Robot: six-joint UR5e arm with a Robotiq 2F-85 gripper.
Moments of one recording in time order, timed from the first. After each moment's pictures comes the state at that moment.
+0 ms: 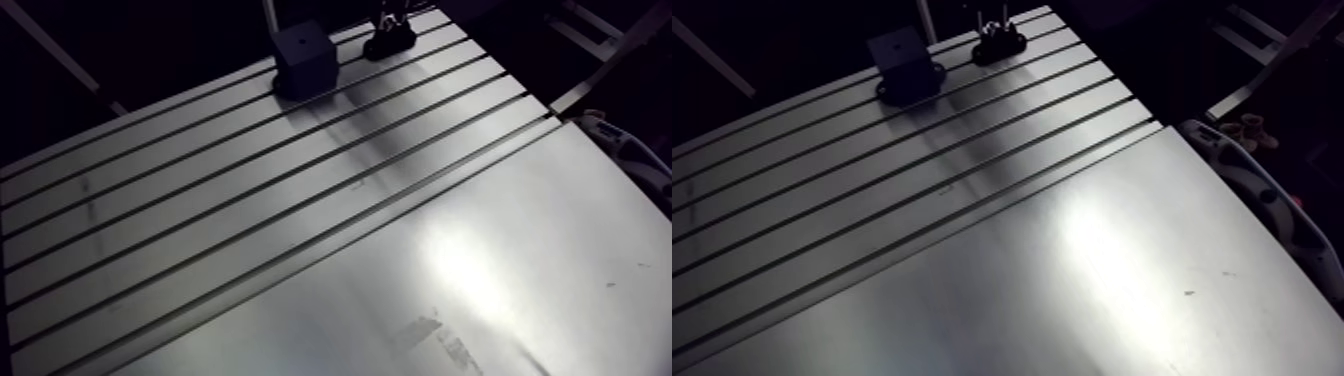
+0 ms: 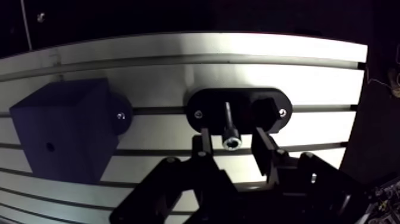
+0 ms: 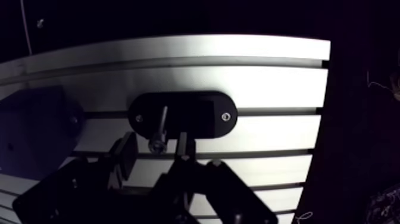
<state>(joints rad) -0.52 -0.89 1.36 -1.99 -1.58 -2.07</state>
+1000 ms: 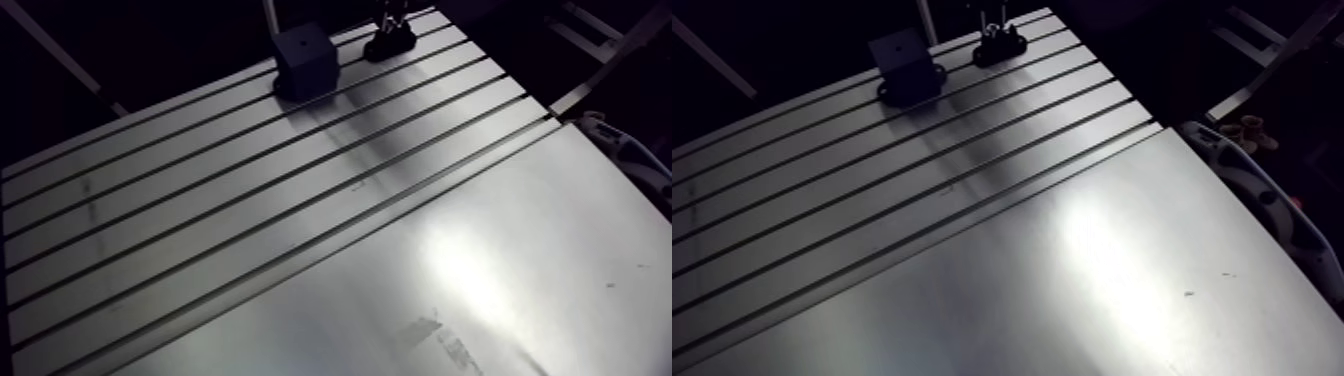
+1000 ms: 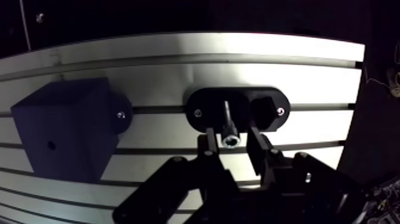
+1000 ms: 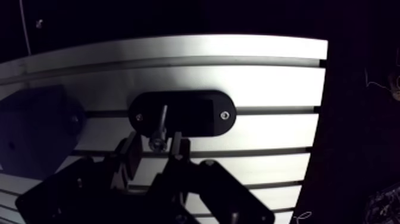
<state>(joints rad) -0.52 -0.89 1.36 -1.99 -1.58 -2.07</state>
